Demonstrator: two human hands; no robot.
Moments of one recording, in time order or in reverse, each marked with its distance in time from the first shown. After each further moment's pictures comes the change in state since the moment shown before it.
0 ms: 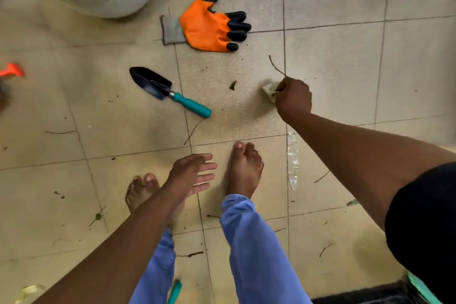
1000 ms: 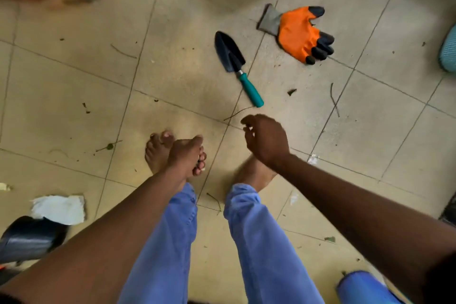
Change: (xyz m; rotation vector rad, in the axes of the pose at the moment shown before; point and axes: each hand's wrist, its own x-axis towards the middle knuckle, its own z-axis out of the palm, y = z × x) left_hand 0.000 -0.075 -0.075 -0.488 0.234 -0.008; right_hand -0.172 -0.094 0.060 -0.393 -0.340 -0.808
